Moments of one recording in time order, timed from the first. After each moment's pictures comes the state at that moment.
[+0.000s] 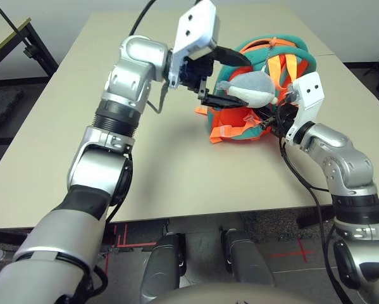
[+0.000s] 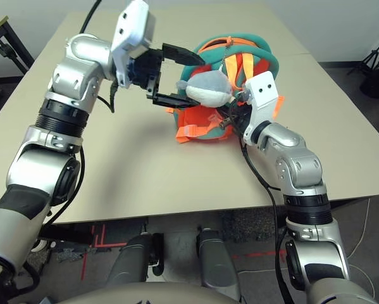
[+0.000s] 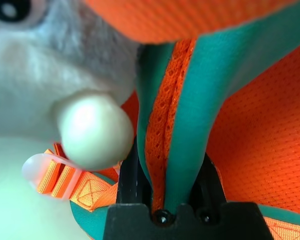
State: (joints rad) left arm -1.21 0.29 -0.22 0.60 -0.13 0.04 -1.38; right arm -0.46 -0.43 -0.06 -0.11 0.35 0.61 0.47
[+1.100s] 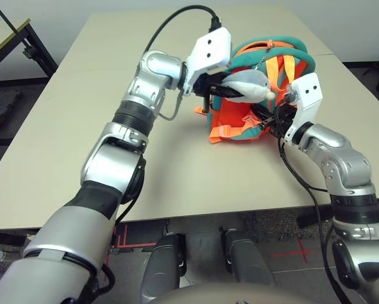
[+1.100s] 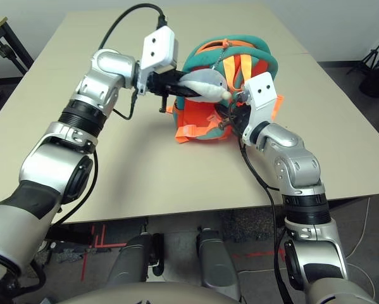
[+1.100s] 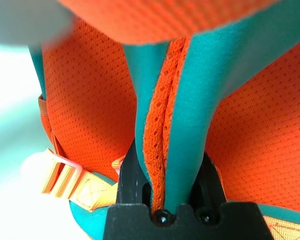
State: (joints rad) left arm -1.26 0.29 -0.16 0.76 -0.11 0.00 -1.35; right arm -0.46 -0.42 -0.05 -0.09 0.35 0.60 0.47
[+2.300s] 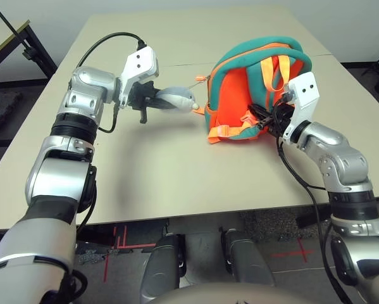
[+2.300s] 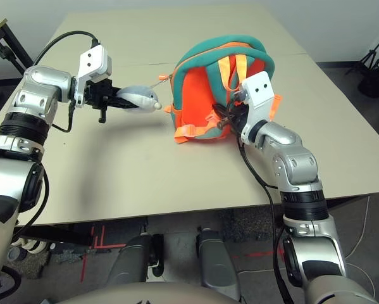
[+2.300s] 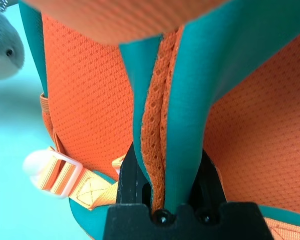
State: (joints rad) left arm -1.12 0.54 -0.18 0.91 -0.03 -0.02 -1.40; right arm -0.49 -0.42 -0.05 -0.06 0.33 0.59 0.49
